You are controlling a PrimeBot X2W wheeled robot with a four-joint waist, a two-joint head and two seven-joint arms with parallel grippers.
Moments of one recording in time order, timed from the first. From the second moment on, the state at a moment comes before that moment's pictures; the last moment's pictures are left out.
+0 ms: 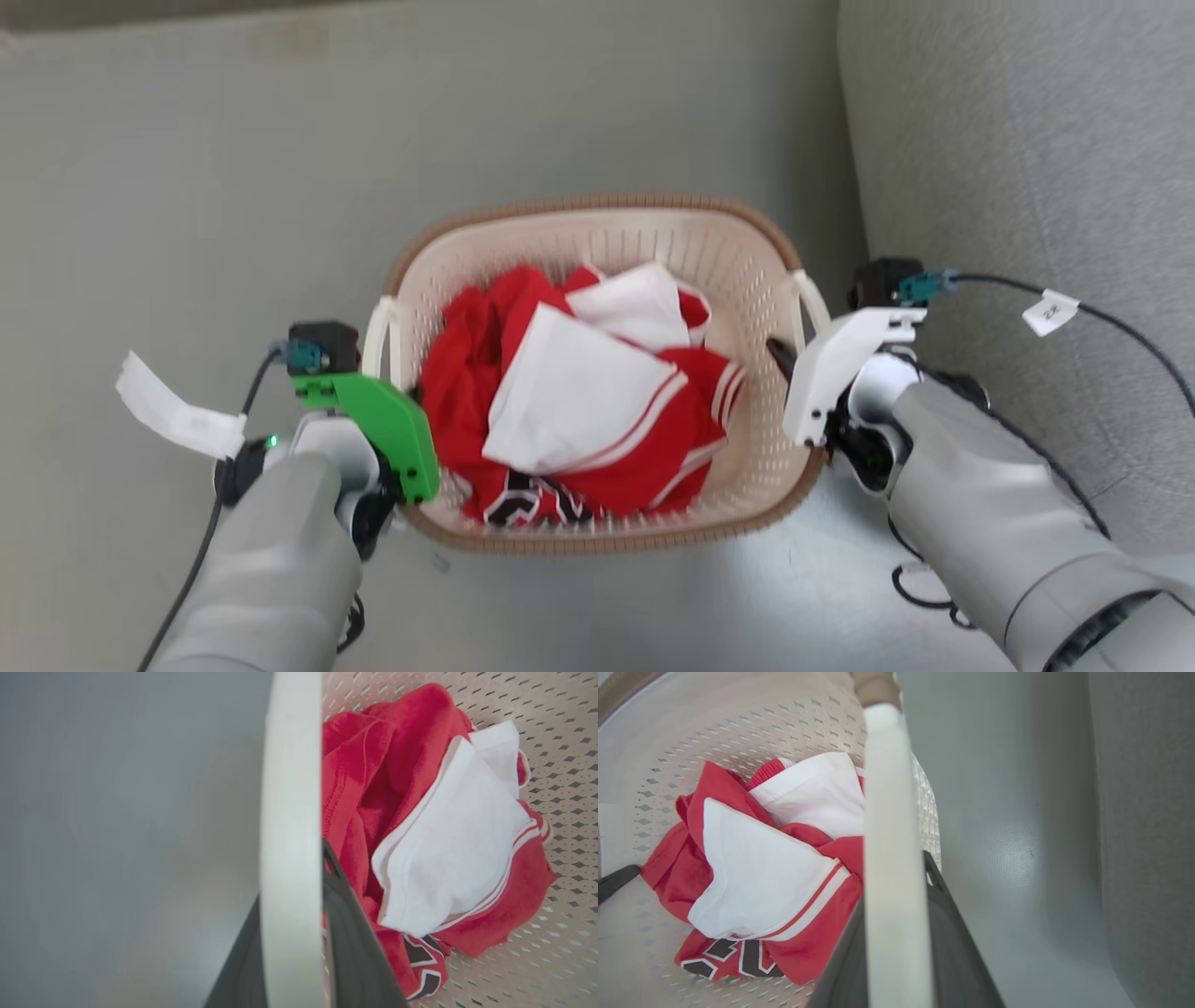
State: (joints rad) left arm -0.73 -0.01 -0.56 1.18 -0.69 -0.13 0.02; right arm -0.75 -0.04 0.76 1.13 0.88 0.09 0.05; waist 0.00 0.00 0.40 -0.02
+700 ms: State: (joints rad) left arm -0.56 -0.02 -0.57 1.21 -0.78 -0.13 0.14; right arm -0.57 -0.04 0.82 1.13 0.97 0.09 0.21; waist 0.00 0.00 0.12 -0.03
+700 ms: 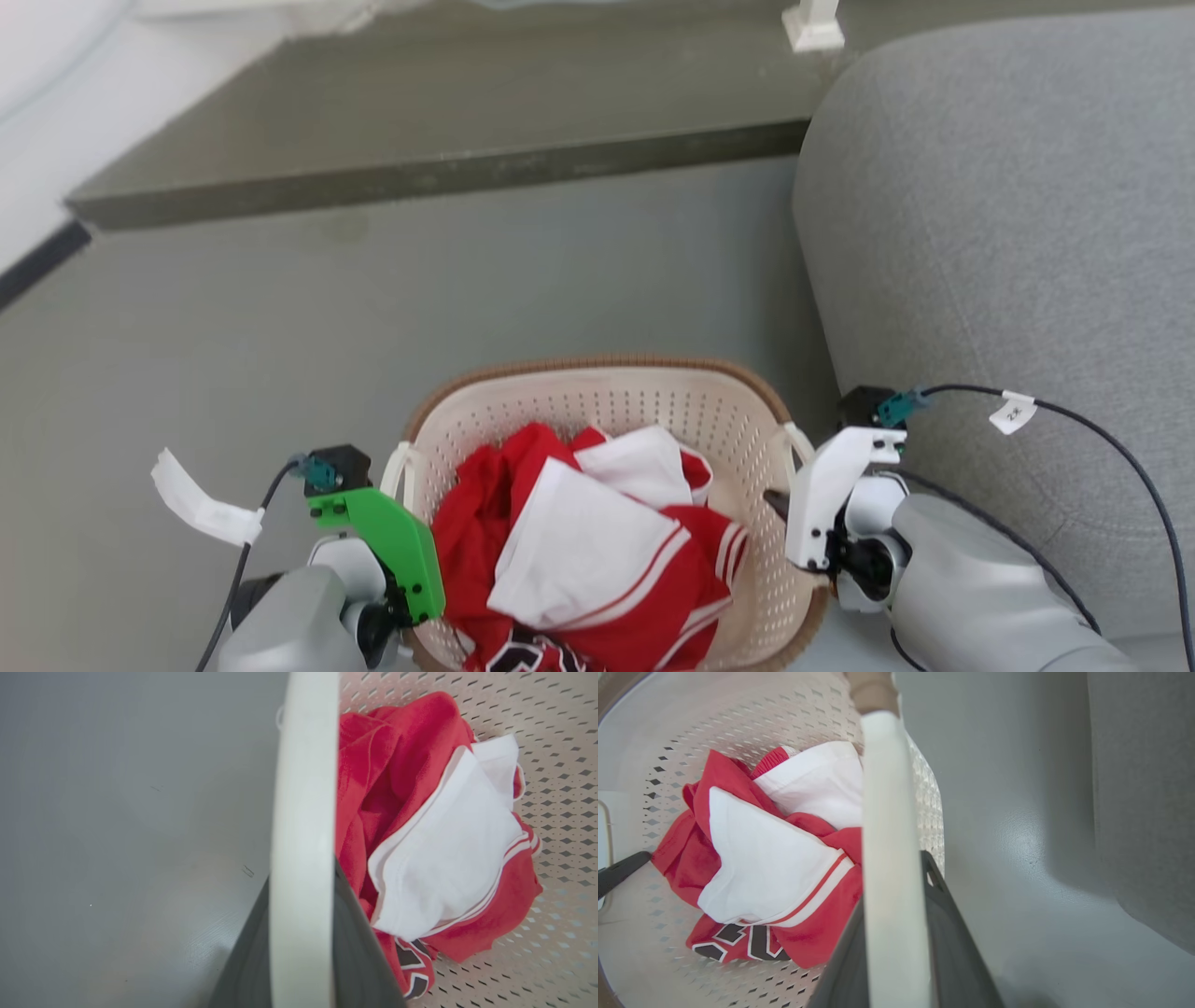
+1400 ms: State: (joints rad) left arm -0.53 -0.01 -0.59 1.19 -0.81 -0.13 0.20; right arm -0.54 -0.05 0.85 1.11 1.00 0.09 0.27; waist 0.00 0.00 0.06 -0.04
